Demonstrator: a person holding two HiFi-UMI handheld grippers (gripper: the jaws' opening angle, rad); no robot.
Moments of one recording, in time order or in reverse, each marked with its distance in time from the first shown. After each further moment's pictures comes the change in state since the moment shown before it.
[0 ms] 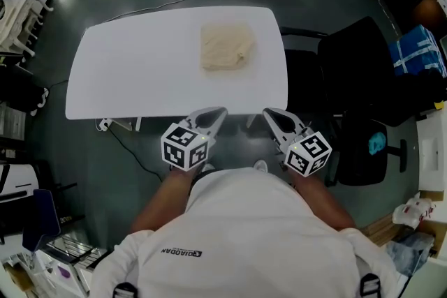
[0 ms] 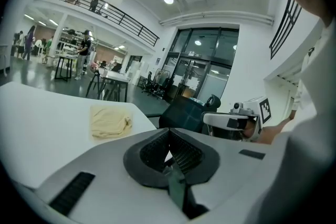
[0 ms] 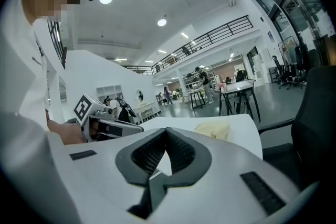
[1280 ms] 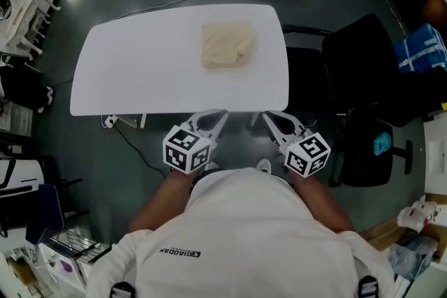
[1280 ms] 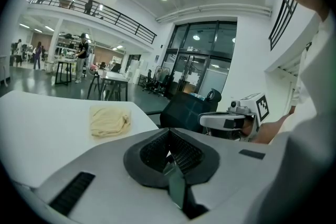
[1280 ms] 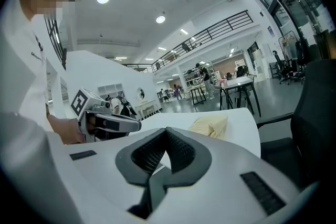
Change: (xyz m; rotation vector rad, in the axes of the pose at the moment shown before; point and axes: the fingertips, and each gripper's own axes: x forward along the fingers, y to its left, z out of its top) left arm 0.008 -0.022 -0.008 0.054 0.036 0.029; right arm -0.016 -0.012 -0.020 0.019 0.037 0.020
